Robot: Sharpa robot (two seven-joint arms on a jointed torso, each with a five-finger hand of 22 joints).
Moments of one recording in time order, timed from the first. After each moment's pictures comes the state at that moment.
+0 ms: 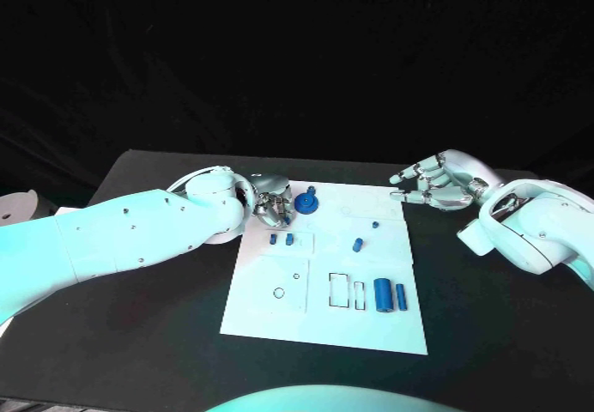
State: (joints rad) left arm 1.20 -0.73 -0.01 1.40 -1.46 -0.05 -0.23; left_hand 1.40 -0.20 0.56 0.01 0.12 1.19 0.12 0.08 0.12 1.28 0.06 0.07 0.07 1.47 -0.03 1.32 1.05 0.11 1.46 0.06 1.13 1.23; right arm 1.20 -0.96 0.03 1.60 -0.94 -0.29 0.03; right_hand 1.36 -0.09 0.06 0.17 0.31 1.00 0.14 0.08 0.07 1.28 0.05 1.05 1.10 1.46 -0.02 1.49 1.31 0.06 1.42 0.09 1.42 1.24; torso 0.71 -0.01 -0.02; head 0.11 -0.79
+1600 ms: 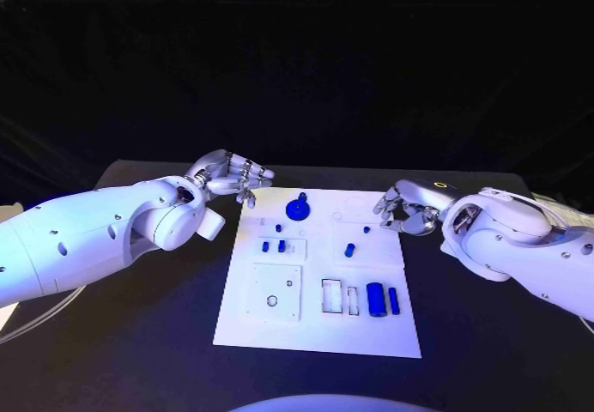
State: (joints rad) left arm 1.21 -0.91 -0.01 1.46 -0.38 -0.25 0.20; left_hand 1.40 -0.14 0.49 0.03 0.13 1.07 0.17 0.09 0.07 1.14 0.10 0.17 0.08 1.30 0.02 1.11 0.60 0.17 1.28 0.11 0.56 0.84; right arm 1.16 -0.88 0.03 1.56 -1.58 -0.21 -0.14; right_hand 1.47 -0.15 0.33 0.14 0.15 1.09 0.13 0.07 0.07 1.13 0.06 0.13 0.16 1.47 -0.02 1.37 1.29 0.08 1.39 0.08 1.34 1.10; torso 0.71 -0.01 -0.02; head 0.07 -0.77
